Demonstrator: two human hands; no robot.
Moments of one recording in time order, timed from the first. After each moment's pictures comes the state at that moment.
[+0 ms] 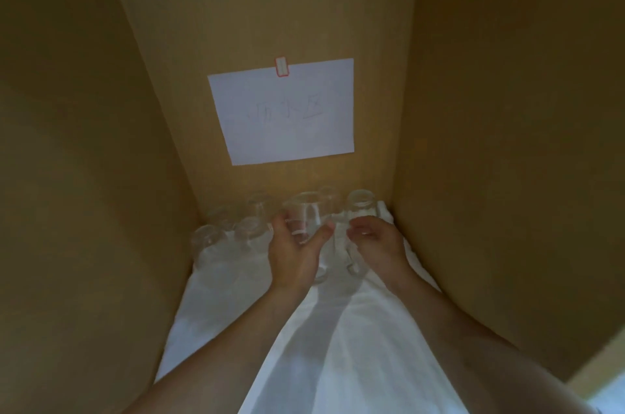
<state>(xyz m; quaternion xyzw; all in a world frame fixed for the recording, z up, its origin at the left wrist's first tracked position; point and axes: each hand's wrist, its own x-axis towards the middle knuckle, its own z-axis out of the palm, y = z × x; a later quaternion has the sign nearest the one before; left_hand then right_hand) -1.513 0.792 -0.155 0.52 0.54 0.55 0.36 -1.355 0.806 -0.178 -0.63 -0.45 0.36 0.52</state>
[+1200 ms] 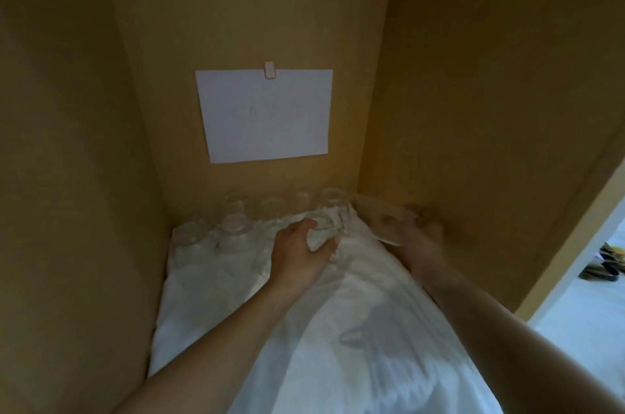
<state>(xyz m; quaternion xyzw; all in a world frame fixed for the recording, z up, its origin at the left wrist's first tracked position) -1.538 0.787 -0.167 0.72 0.50 0.37 0.29 -1.332 0.722 -0.135 -0.60 -0.27 0.32 0.68</state>
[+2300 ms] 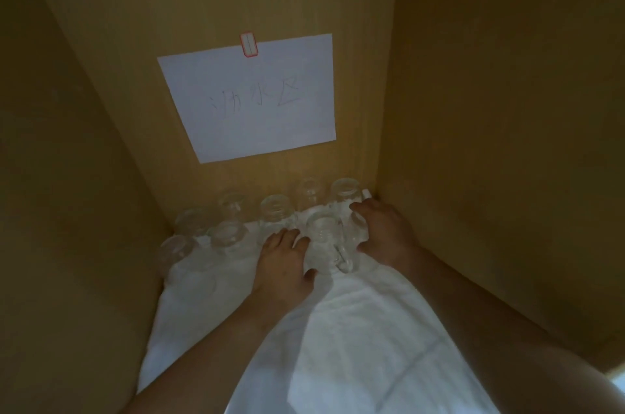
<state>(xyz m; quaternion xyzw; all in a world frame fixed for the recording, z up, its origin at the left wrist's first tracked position) -1.537 0.855 -0.215 0.86 0.50 0.12 -0.03 -1.316 0.836 -0.175 -0.71 -0.68 0.06 0.17</state>
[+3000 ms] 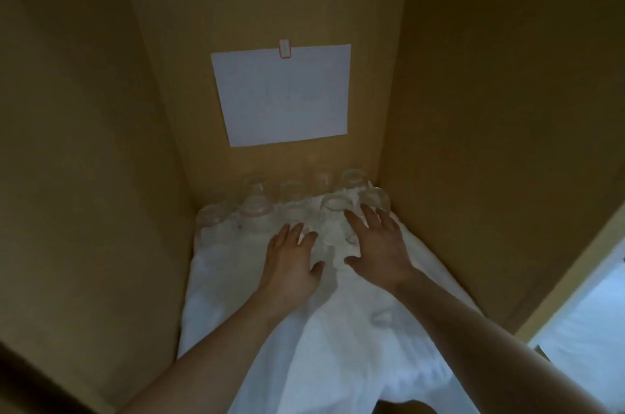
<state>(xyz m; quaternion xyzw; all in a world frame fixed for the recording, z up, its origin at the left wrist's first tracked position) -1.589 0.780 -0.214 0.85 0.50 0.17 0.05 -1.396 0.742 -0.188 -0.73 -0.67 -0.02 0.10</state>
